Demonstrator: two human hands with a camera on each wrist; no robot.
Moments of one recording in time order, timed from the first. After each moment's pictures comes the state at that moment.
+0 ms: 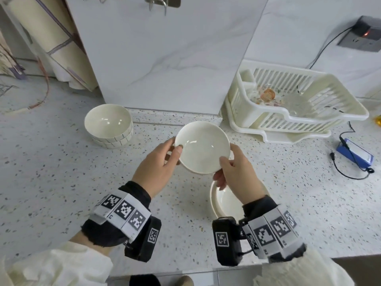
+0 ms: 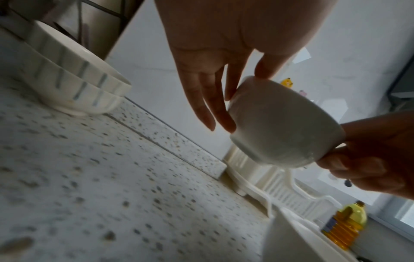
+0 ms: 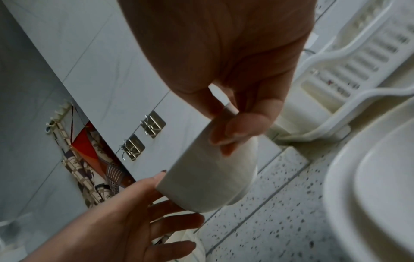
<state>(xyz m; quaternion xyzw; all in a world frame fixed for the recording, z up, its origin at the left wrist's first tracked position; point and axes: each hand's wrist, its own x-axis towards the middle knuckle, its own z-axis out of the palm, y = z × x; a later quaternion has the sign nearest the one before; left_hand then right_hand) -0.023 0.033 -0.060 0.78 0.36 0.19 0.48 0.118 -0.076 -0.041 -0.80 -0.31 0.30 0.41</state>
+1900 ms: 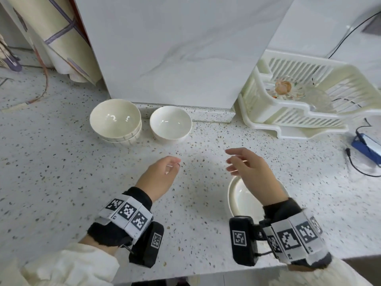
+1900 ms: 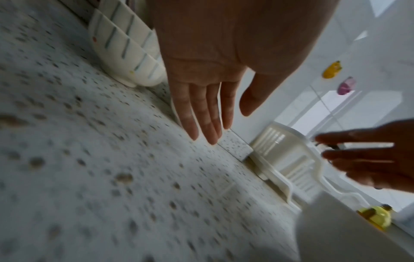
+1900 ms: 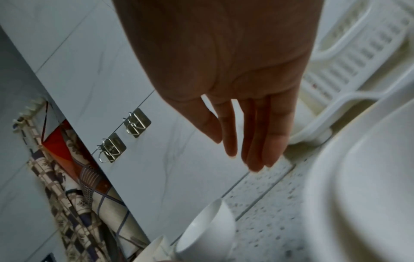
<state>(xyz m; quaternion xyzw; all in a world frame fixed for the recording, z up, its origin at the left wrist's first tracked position) -0.040 0.063 -0.106 0.73 0.42 0.05 0.53 0.118 -0.062 -0.049 -0.82 -0.29 0.30 0.39</state>
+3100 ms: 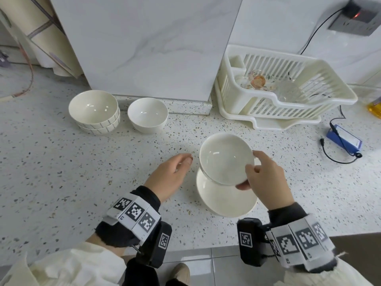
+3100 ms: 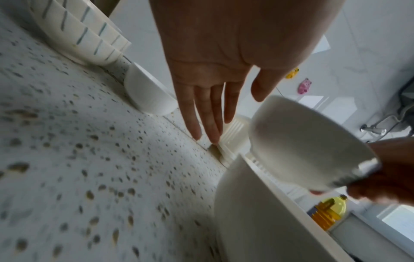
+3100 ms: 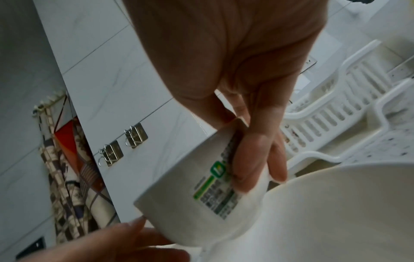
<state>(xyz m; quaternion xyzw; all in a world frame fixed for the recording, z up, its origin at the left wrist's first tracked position) -0.001 -0.023 -0.083 0.77 0.36 0.08 0.53 0.151 -0.154 -0.040 -0.89 -0.28 0.20 0.30</state>
